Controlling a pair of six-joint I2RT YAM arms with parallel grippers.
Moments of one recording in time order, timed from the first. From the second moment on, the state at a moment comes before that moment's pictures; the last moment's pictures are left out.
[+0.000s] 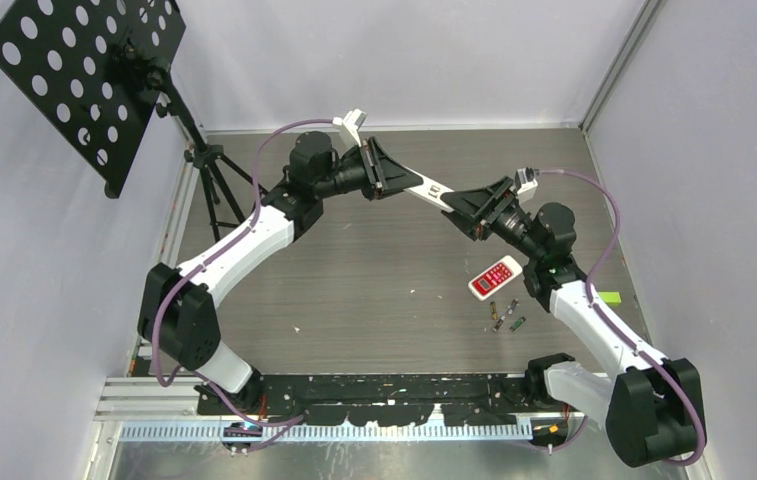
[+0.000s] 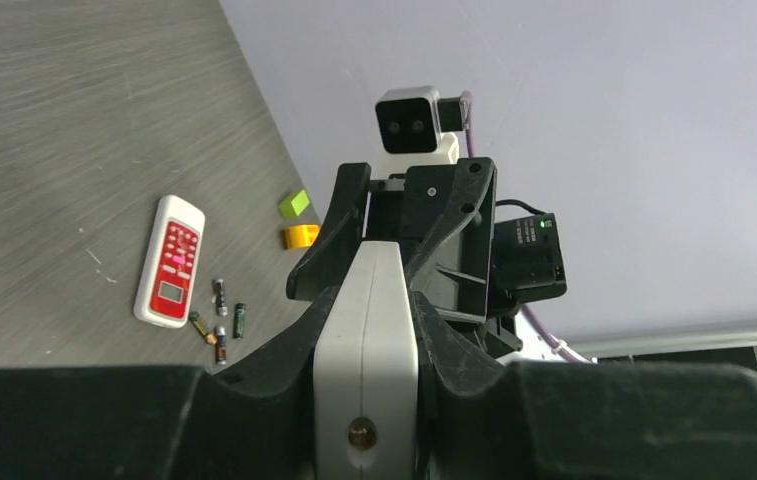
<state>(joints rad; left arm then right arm) -0.56 1.55 1.27 0.20 0.65 -1.09 0.21 1.04 0.57 0.55 -0.58 1.36</state>
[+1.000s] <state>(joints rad) -0.54 1.58 1.24 -0.06 0.48 -0.69 0.21 1.04 0.53 0.34 -0.51 1.27</state>
